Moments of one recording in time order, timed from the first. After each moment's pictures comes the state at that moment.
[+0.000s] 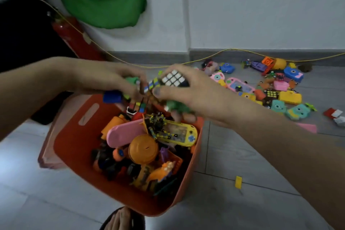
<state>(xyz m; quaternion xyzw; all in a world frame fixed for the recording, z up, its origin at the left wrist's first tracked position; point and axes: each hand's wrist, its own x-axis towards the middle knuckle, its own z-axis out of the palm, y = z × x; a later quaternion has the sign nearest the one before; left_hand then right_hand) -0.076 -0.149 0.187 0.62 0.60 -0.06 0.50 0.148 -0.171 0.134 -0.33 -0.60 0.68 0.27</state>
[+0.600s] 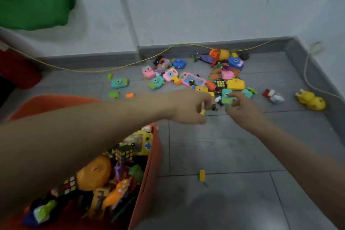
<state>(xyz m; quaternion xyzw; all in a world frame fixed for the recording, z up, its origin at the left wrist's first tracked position) 0.144 -0.115 0.071 0.88 0.37 -0.10 0.27 0.354 -0.147 -0.035 -0.76 -0.52 0.31 0.23</state>
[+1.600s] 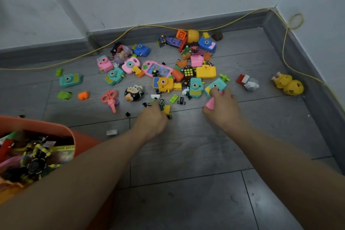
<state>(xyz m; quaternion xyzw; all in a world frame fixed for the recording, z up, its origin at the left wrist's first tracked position) 0.204 -0.089 -0.105 0.70 0.65 -0.03 0.30 0.429 -0.121 -0.129 -0.80 -0.57 0.17 0.09</state>
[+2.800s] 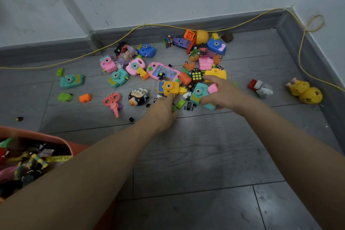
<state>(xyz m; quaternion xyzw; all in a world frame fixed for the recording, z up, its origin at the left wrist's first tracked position) 0.209 -0.044 -0.124 0.78 0.57 -0.05 0.26 0.423 -0.056 -0.084 -0.71 -0.48 0.48 0.19</state>
